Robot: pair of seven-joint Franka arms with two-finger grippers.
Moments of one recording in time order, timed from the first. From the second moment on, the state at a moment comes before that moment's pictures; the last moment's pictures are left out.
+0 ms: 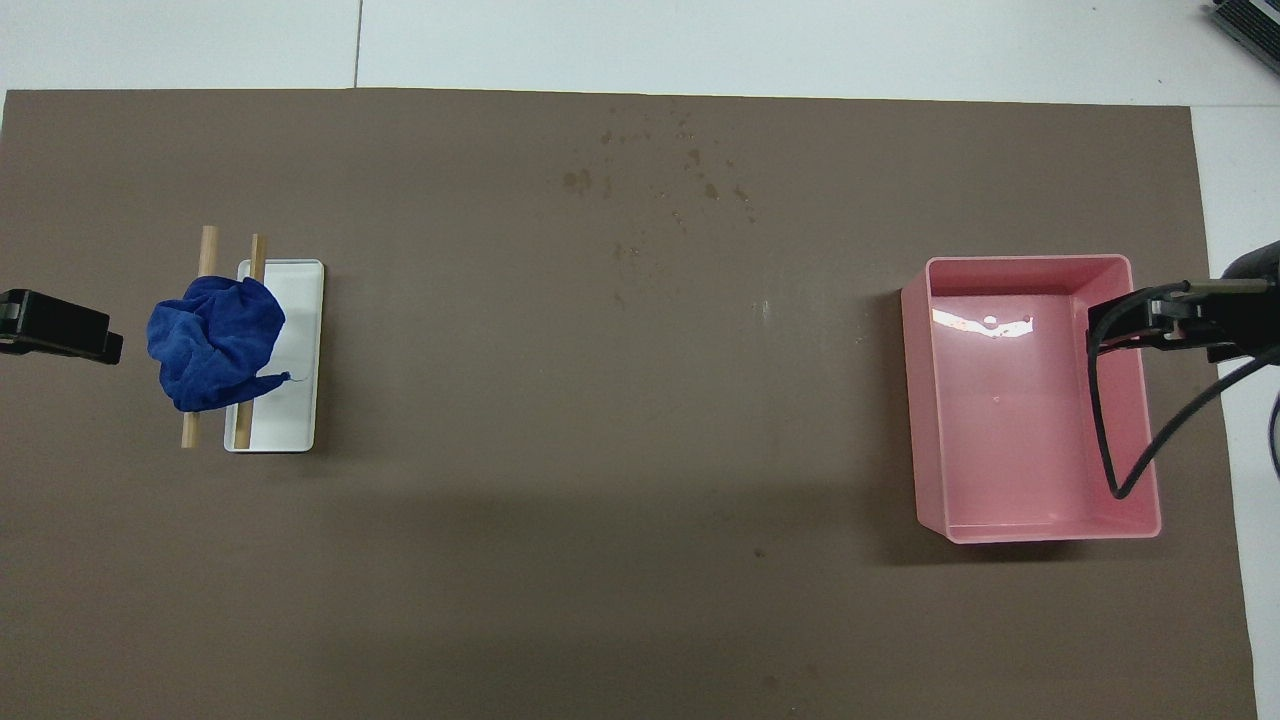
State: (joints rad) left arm 0.09 -0.03 -0.13 -1.50 -0.02 1.43 0.07; right arm 0.01 -0.03 0.02 -1.61 -0.06 1.54 0.13
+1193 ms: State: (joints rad) left arm 0.14 -0.02 -0.13 -1.79 -0.02 1.91 -0.01; right arm 0.01 -0.03 0.03 -1.61 -0.04 1.54 0.13
